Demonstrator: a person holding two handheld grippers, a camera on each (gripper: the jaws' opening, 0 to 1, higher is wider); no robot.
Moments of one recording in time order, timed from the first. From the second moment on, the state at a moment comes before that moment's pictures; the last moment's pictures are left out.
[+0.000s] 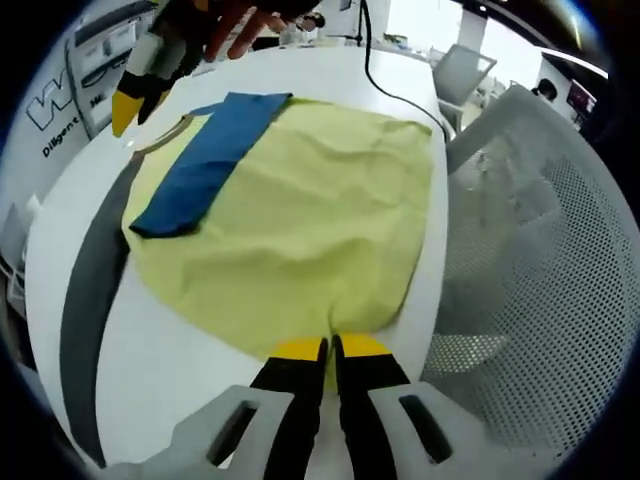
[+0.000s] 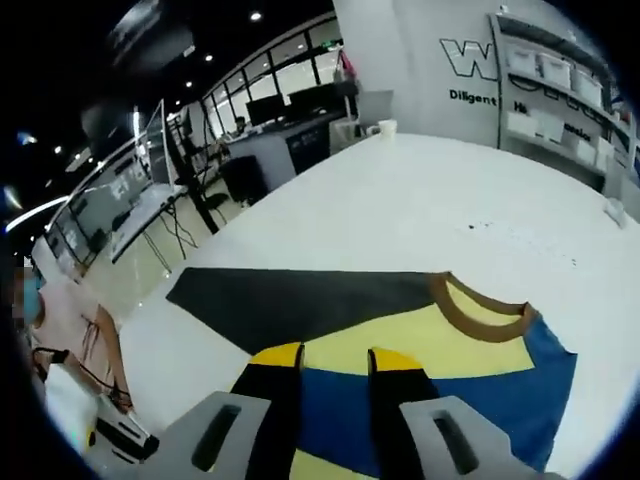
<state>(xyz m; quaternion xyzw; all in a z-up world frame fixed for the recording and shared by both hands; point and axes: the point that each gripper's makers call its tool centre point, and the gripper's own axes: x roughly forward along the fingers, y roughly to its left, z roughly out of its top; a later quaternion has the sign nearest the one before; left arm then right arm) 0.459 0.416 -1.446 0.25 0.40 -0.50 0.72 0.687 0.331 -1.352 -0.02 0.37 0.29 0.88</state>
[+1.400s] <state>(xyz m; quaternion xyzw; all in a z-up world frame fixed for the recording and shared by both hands) 0.458 0.416 -1.445 0.24 0.39 -0.49 0.75 0.601 0.246 -1.317 -0.06 0.30 0.29 0.91</state>
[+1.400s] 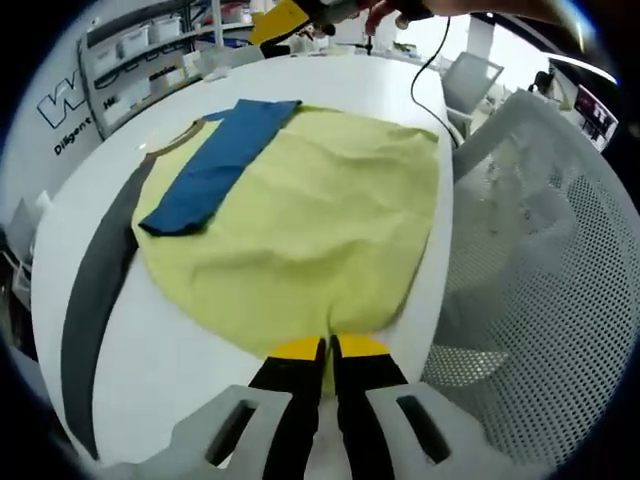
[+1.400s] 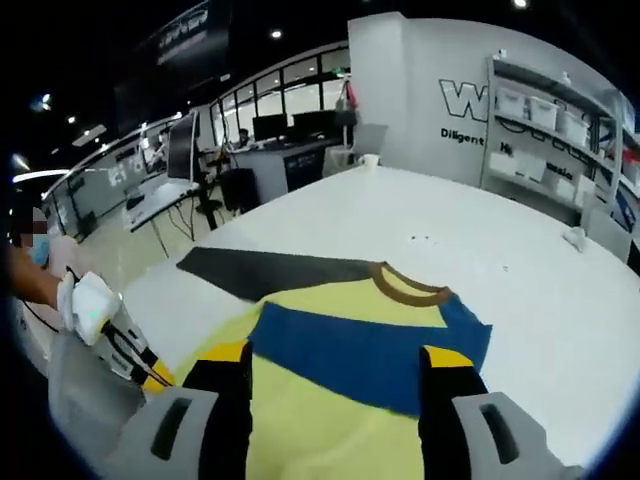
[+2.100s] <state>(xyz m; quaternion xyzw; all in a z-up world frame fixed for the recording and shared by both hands) 0.469 0.422 -1.434 0.21 0.34 -0.47 0.79 0.587 0.235 -1.314 -0.07 0.28 0.29 0.91</state>
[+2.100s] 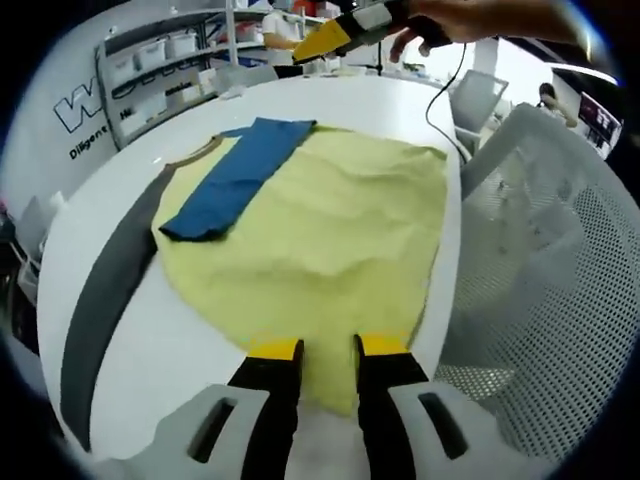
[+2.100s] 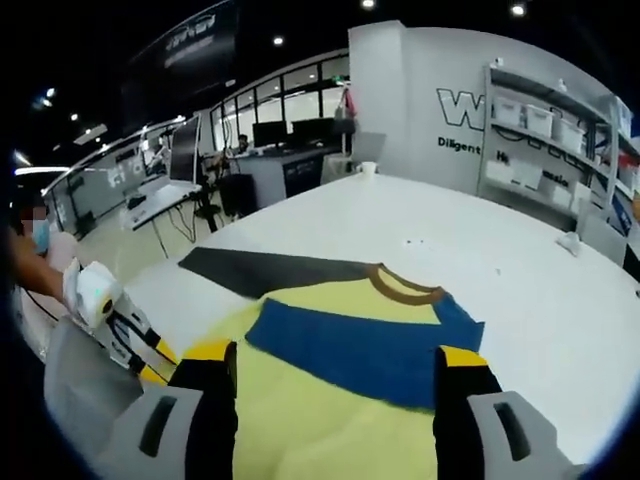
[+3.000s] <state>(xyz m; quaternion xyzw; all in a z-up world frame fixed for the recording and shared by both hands) 0.545 0.527 -1.398 0.14 0.31 -0.34 0.88 0.528 0.193 -1.334 -0.08 0.28 0.28 0.91</state>
